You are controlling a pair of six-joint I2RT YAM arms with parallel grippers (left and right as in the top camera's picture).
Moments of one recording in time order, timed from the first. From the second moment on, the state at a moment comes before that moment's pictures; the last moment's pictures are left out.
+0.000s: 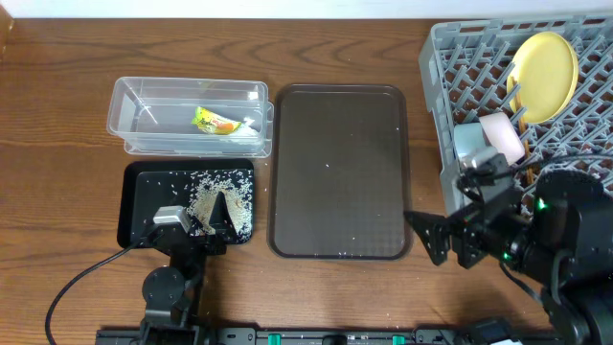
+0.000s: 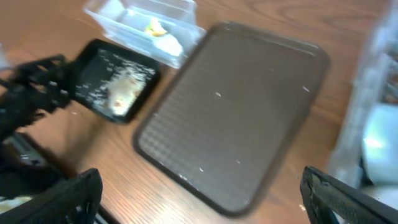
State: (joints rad) left arm -0.09 0.01 0.04 -0.14 -0.06 -0.28; right arm 0.27 0.82 1.21 -1.10 -0.36 0.00
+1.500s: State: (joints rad) left arm -0.09 0.01 0.04 -0.14 -0.06 -0.28; right arm 0.17 0.01 0.03 -0.05 -0.35 -0.17
